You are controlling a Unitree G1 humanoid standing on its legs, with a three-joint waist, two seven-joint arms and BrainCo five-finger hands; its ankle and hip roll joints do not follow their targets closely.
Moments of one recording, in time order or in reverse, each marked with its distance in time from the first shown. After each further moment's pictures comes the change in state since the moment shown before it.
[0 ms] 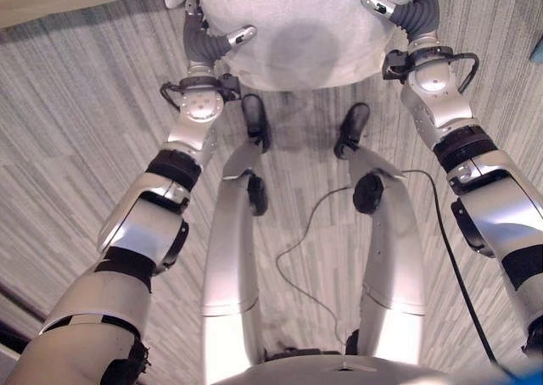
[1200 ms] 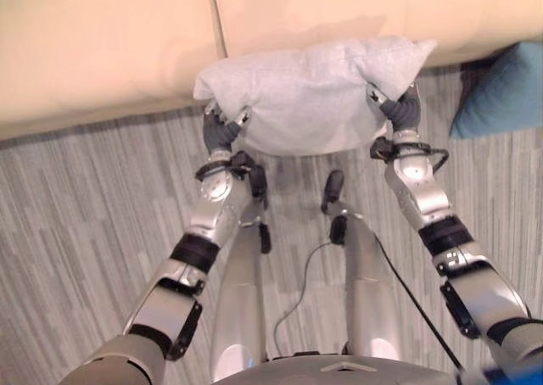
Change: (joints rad) left arm 0.611 -0.190 0.173 -0.439 -0.095 -0.038 -0.059; right arm 0.662 0.109 -0.197 -0.494 -0.150 0.000 -0.053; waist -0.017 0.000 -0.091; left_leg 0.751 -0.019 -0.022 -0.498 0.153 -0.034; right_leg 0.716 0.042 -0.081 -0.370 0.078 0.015
